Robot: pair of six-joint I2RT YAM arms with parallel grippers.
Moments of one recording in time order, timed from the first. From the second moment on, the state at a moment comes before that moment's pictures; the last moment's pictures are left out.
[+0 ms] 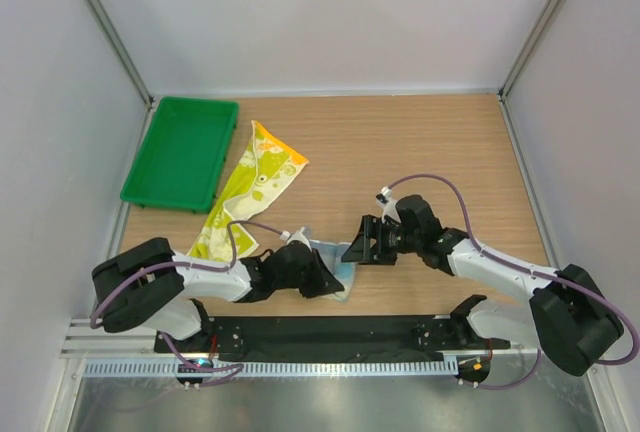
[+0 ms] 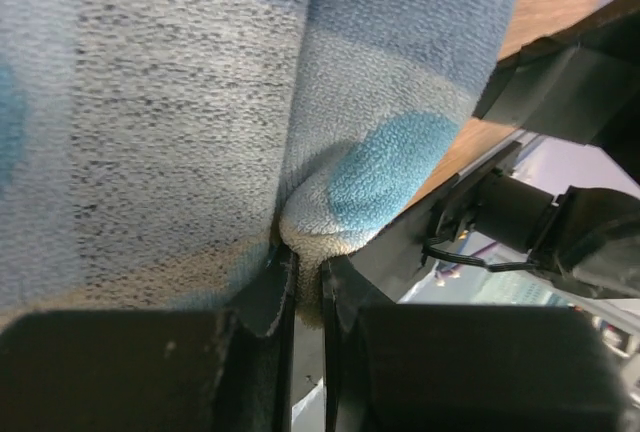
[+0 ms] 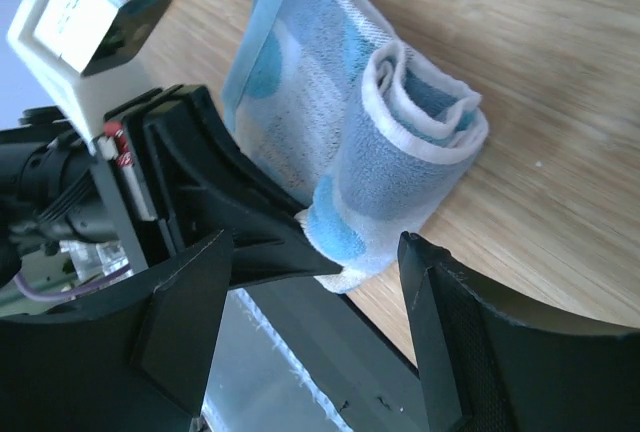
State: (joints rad) left arm -1.10 1.43 0.42 0.31 0.04 -1.35; right arm 0.60 1.15 0.48 -0.07 -0.52 0.76
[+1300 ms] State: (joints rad) left arm -0.93 1.52 0.28 0.61 0.29 -1.49; right arm 0.65 1.47 0.32 0.51 -0.53 0.83
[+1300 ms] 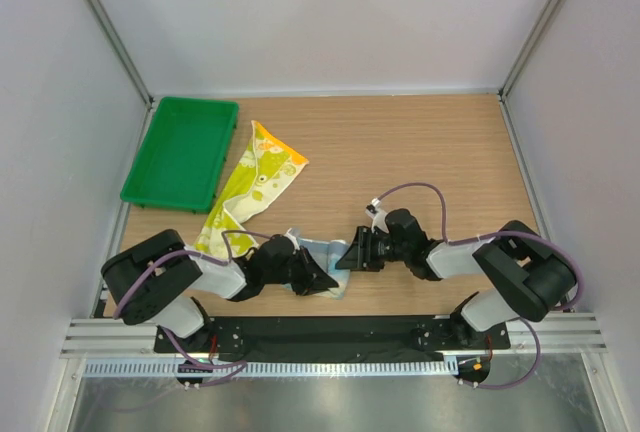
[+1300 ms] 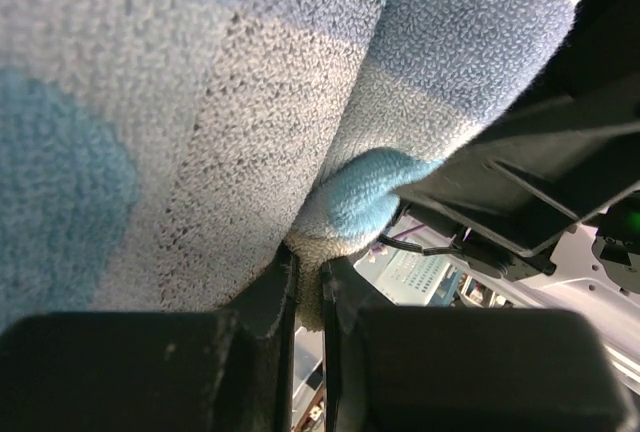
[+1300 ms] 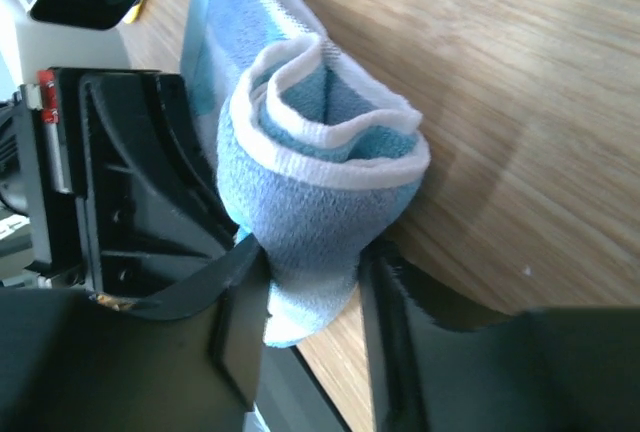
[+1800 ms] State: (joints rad) left arm -0.96 1.37 0.48 0.11 0.16 -1.25; right arm 0.67 1.40 0.40 0.31 -0.43 0.83
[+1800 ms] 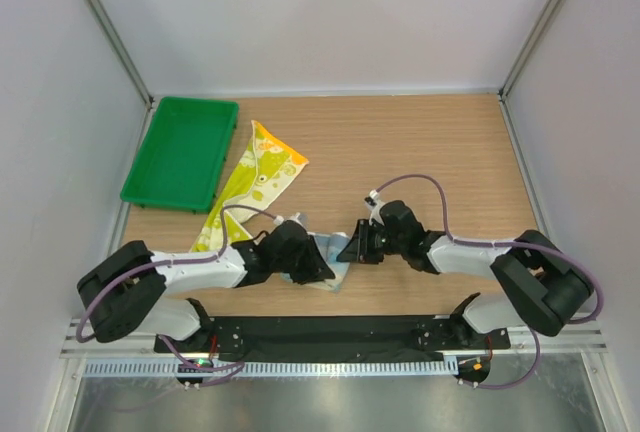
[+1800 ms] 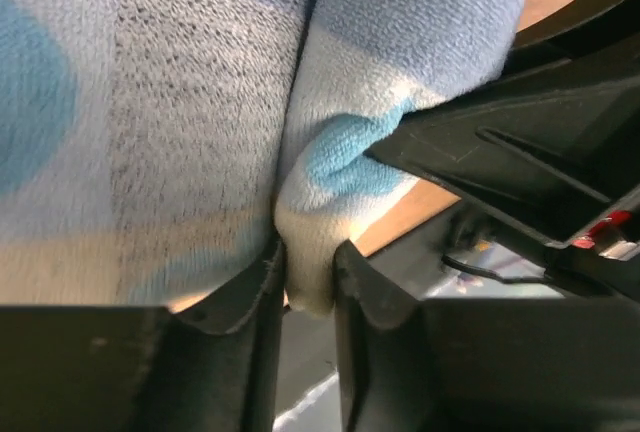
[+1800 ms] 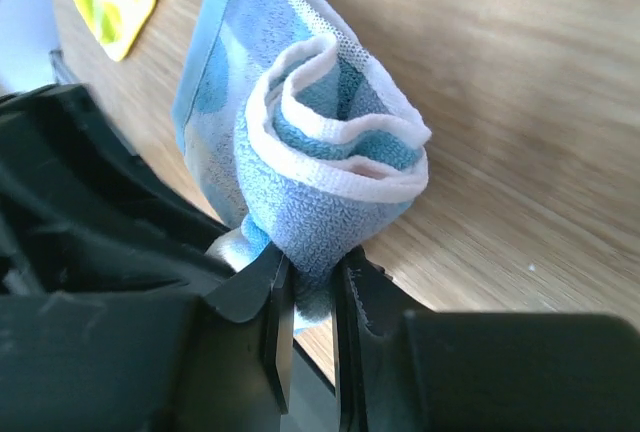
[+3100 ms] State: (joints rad) left arm -1.49 1.84 1.16 -0.56 -0.71 -0.66; right arm 0.73 1.40 0.73 -0.38 -0.22 0.78
